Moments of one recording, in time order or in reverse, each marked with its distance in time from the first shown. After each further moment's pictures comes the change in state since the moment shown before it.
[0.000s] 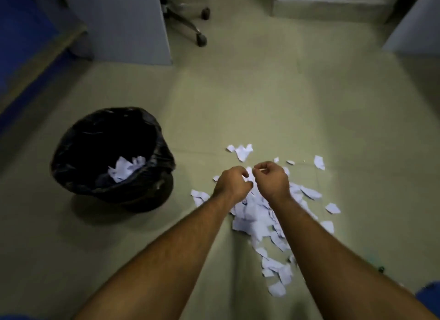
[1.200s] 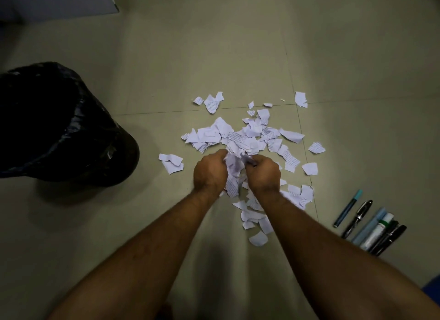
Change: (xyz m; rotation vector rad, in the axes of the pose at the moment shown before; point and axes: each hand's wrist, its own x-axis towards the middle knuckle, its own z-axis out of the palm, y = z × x) left_hand -0.019 -0.038 0.109 0.350 0.171 0.048; right_hand -0.012 0.154 -0.005 -0.189 0.090 0.012
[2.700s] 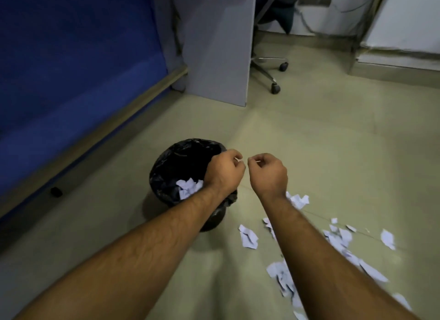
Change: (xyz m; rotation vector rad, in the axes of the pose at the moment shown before) left_hand 0.035 -0.087 -0.294 -0.392 0.479 -0.157; right_hand -0.048 -0.351 0.022 0.205 -0.088 -0.389
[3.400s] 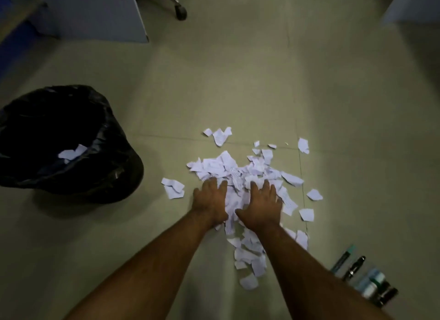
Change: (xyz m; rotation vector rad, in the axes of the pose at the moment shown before) left_hand -0.151 -0.055 0.261 0.813 -0.844 0.289; right_hand -0.078 0.322 -0.102 -0.863 -0.341 0.286
